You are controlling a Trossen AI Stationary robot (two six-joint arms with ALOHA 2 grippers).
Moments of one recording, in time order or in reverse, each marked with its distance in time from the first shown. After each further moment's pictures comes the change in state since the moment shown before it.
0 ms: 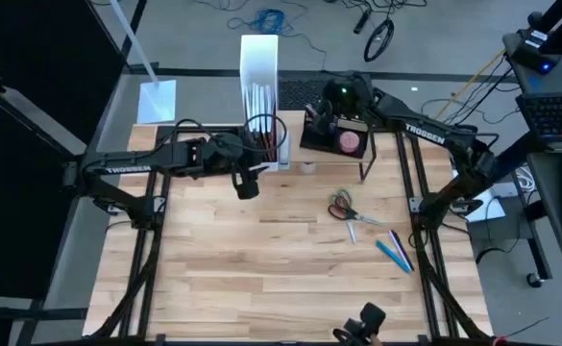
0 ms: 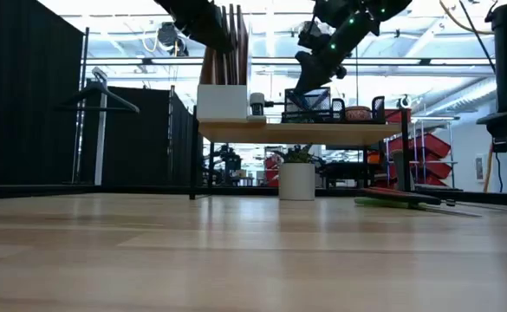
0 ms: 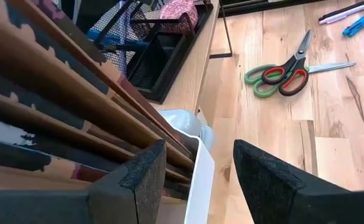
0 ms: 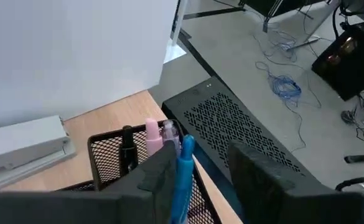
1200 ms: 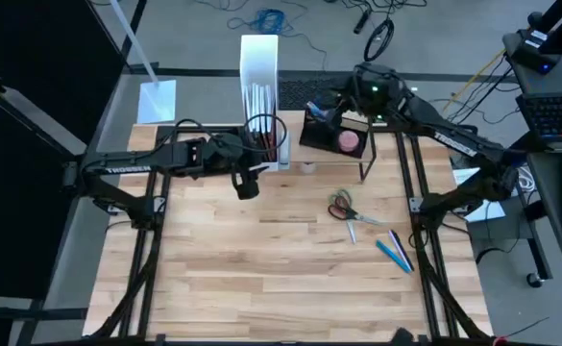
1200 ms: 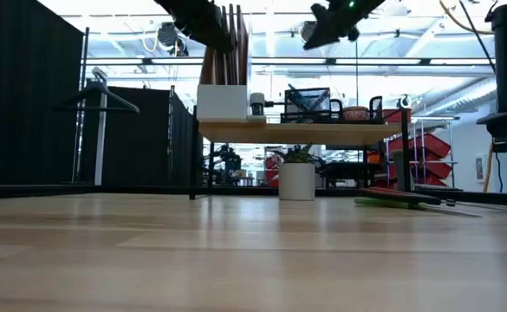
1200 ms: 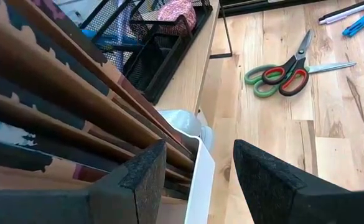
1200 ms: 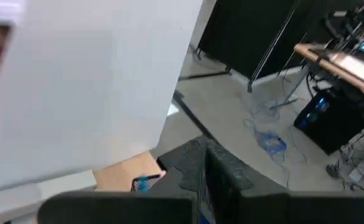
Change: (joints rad) left arm 0.000 0.000 0.000 0.000 0.000 0.000; right arm 0.048 -0.225 0.000 0.046 0.017 -0.034
